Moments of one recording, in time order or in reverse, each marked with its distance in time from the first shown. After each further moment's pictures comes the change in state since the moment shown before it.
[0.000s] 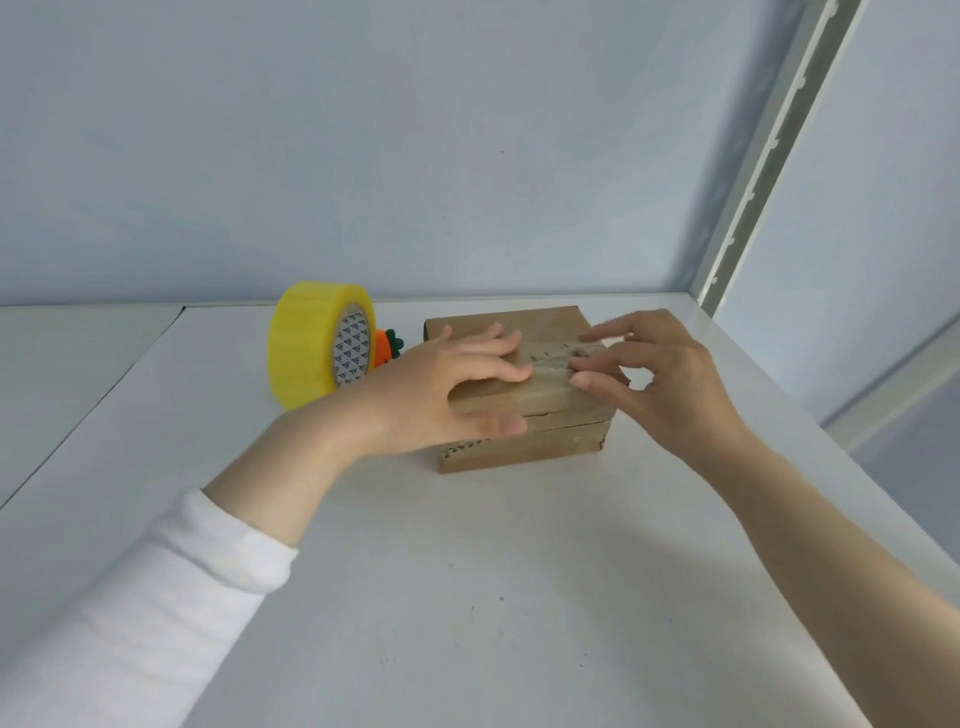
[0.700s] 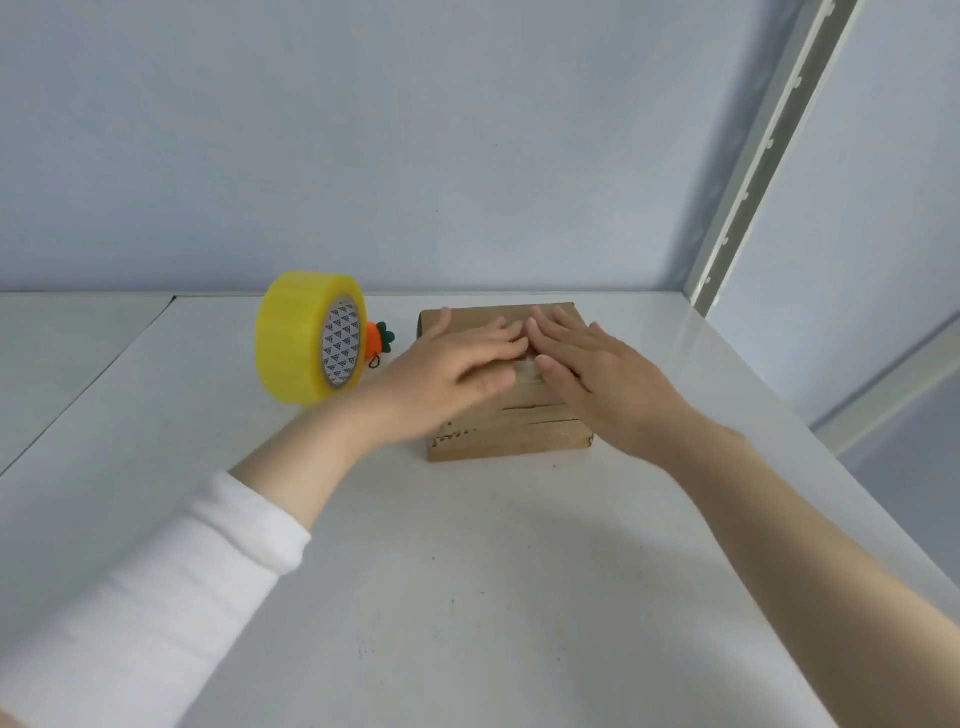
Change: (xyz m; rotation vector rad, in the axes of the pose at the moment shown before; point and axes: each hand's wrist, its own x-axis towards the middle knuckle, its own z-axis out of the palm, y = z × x) left_hand 0.013 0.005 0.011 -0.024 0.026 -0.081; right_hand 0.015 -0.014 0.012 -0.338 -0.405 -0.011
